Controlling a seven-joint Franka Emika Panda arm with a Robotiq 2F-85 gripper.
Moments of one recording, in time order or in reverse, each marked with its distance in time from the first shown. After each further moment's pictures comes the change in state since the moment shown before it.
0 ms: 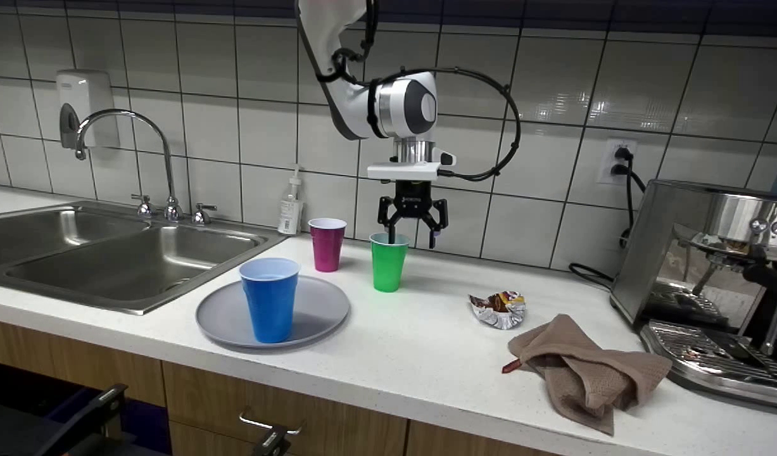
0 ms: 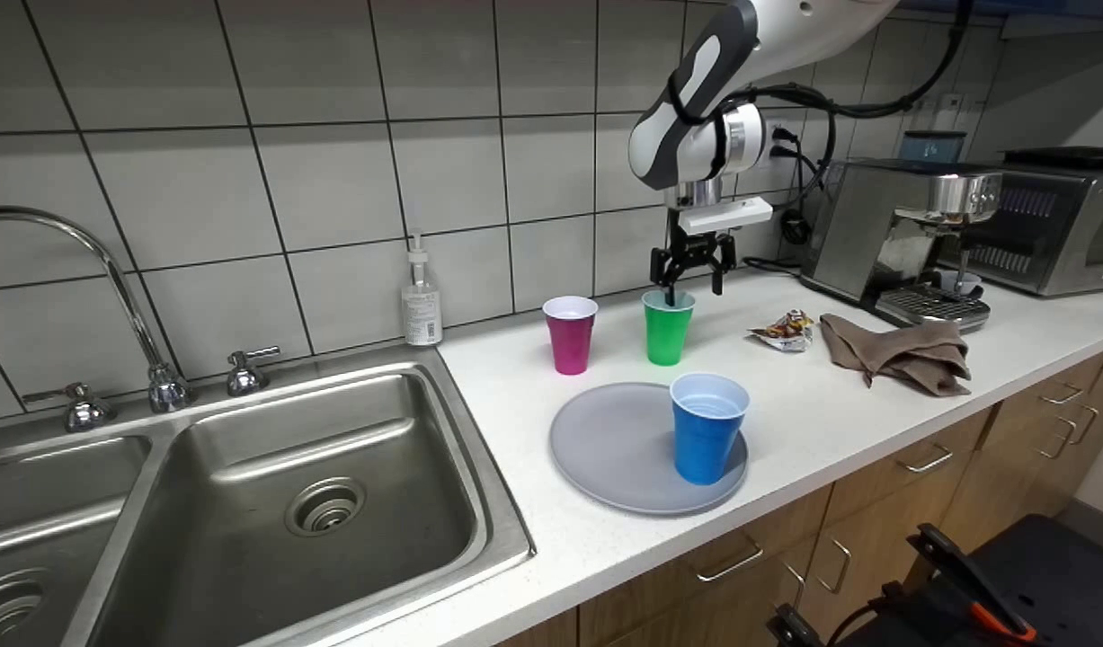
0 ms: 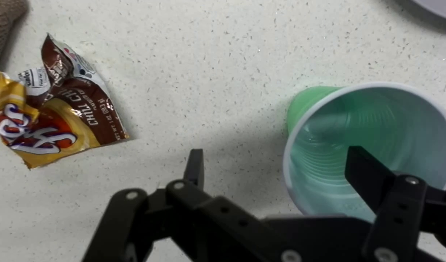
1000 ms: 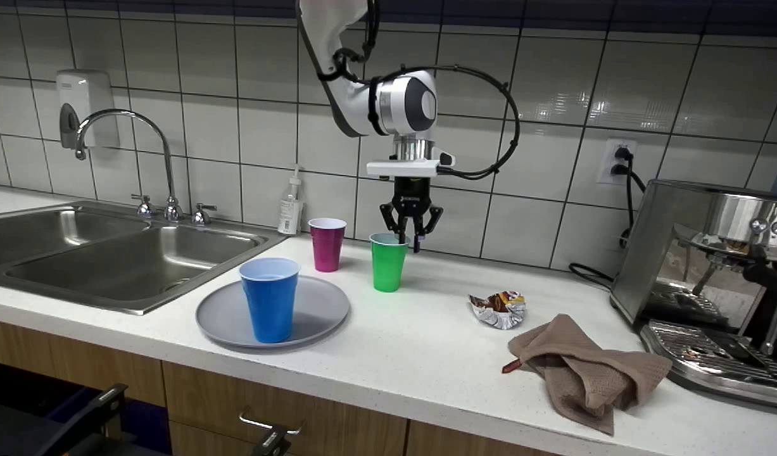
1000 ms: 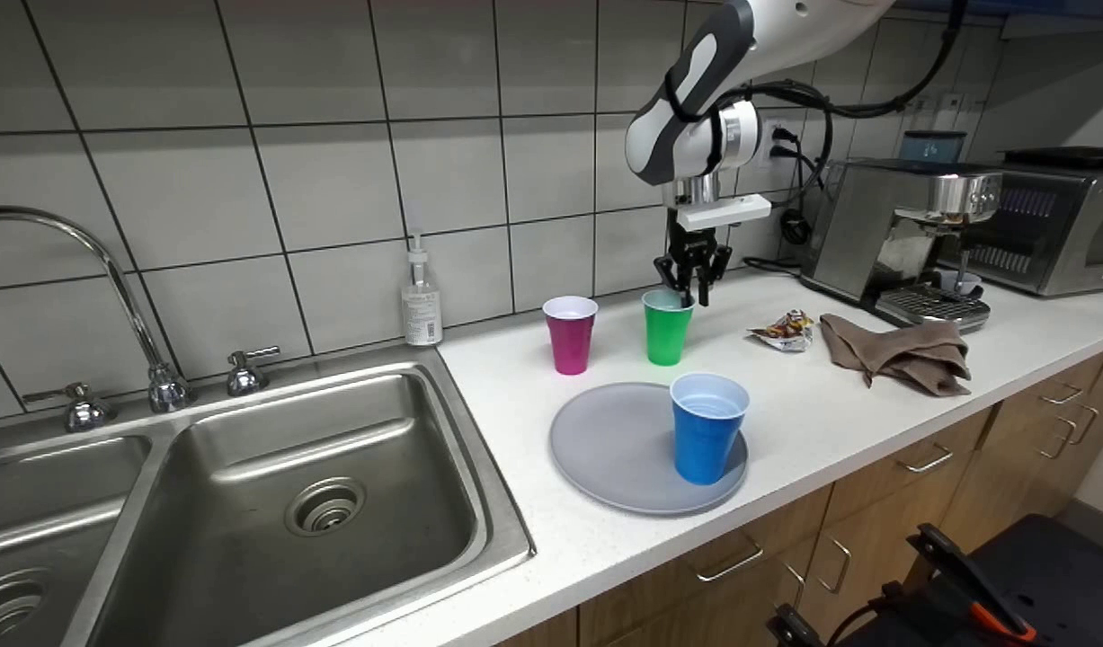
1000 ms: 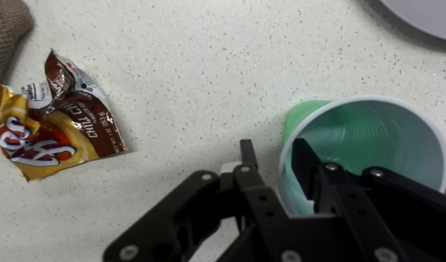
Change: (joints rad) arm 0.000 0.013 0.003 0.038 0.000 -0.080 0.000
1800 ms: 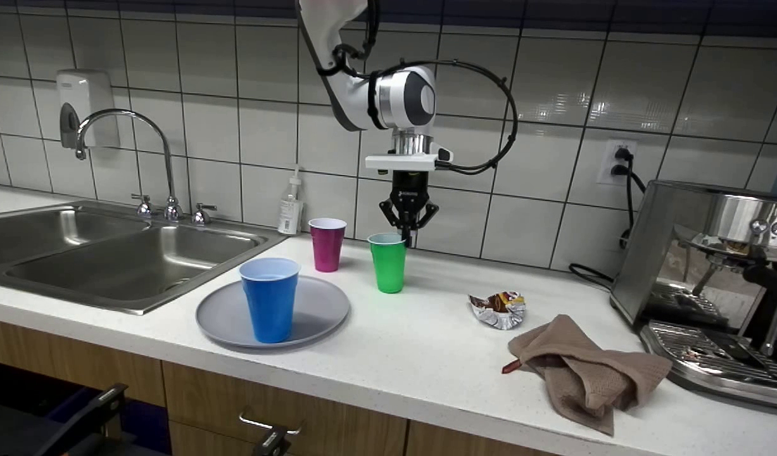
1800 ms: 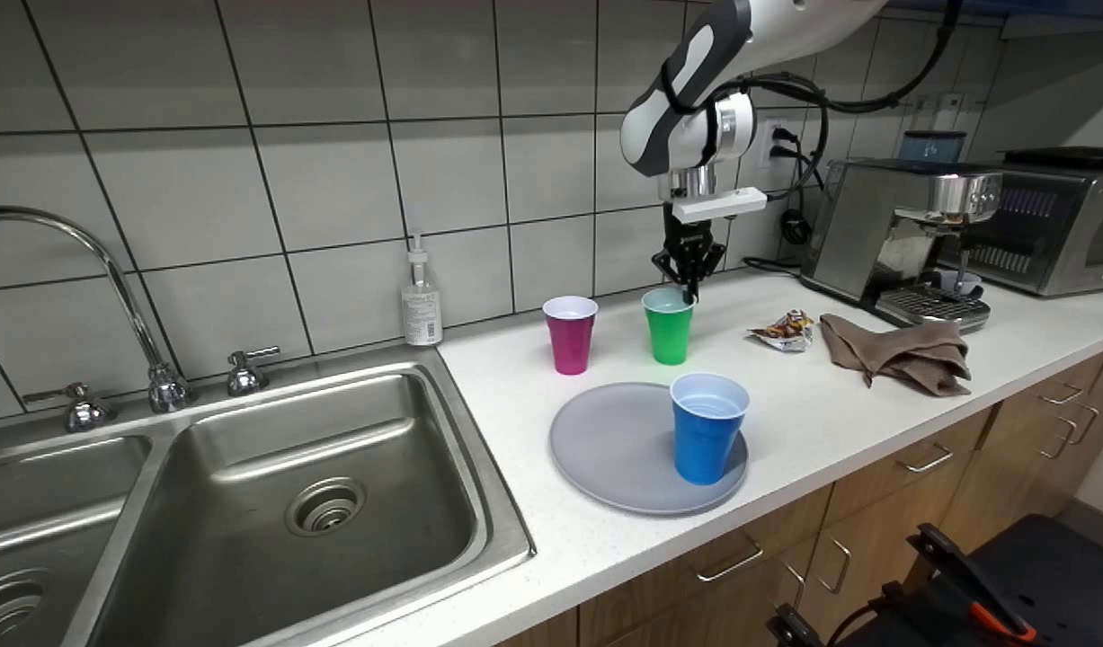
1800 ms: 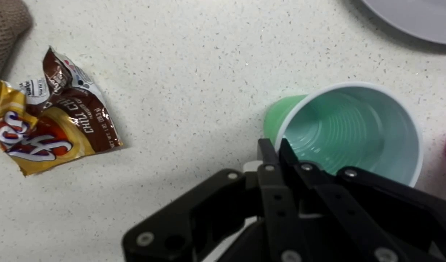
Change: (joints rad) arm -0.002 0.000 0.012 0.031 0.002 -0.041 -0.001
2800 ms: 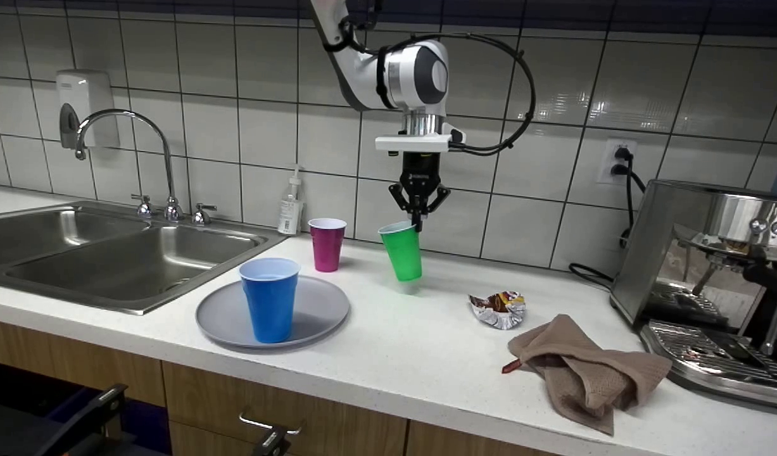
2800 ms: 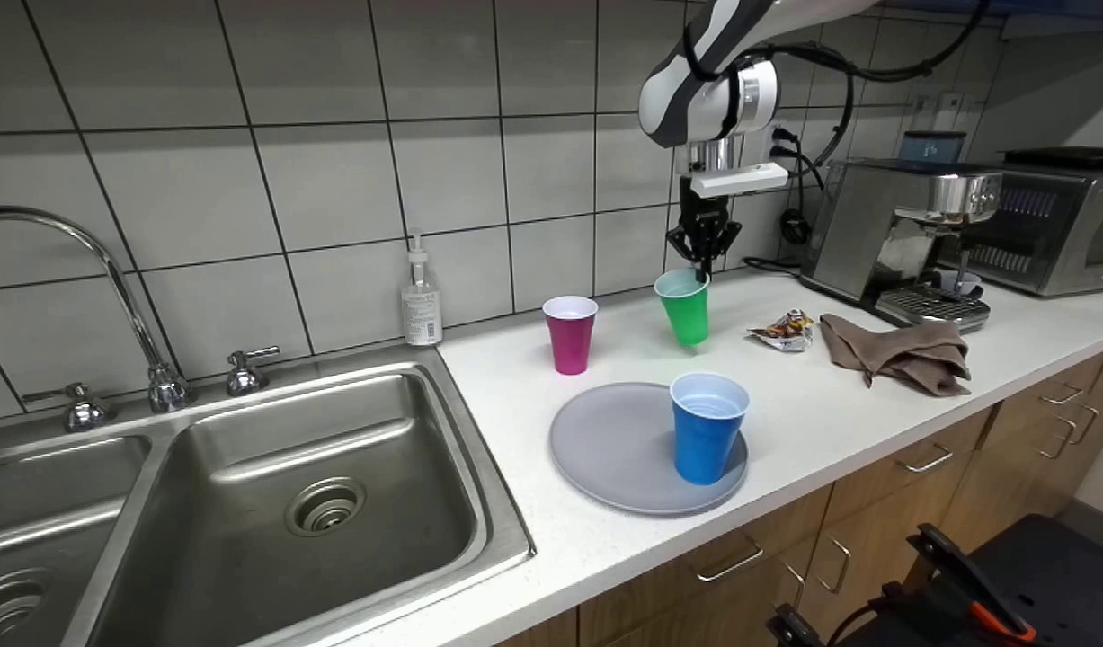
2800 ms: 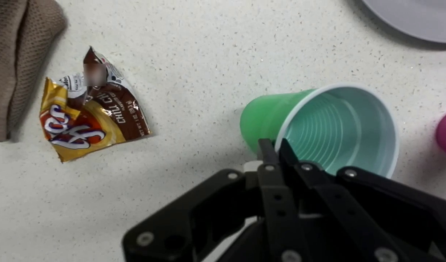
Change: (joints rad) arm -0.032 -0.088 0.002 -0.047 0.007 0.000 -0.036
